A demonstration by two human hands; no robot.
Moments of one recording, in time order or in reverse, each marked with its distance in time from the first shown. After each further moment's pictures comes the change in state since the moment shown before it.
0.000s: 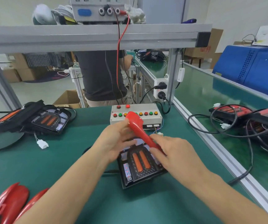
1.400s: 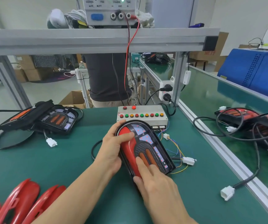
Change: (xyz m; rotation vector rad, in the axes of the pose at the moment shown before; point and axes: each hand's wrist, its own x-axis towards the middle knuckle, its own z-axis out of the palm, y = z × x) left_hand -0.027 -0.015 -0.011 -0.224 0.107 0.161; right_hand -0.041 -0.067 0.056 -0.156 0.225 0.034
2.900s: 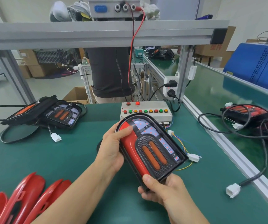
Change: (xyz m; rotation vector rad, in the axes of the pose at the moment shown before) left_hand -0.014 0.008 -0.004 -0.019 -0.001 -0.051; right_hand -0.011 0.010 -0.012 1.493 -0.370 0.915
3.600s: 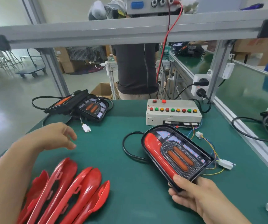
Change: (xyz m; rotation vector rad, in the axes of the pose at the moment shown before) left_hand -0.024 0.135 -0.177 1.693 0.184 -0.242; right_hand 0.014 -0.001 -0.017 -0.034 -0.044 0.183
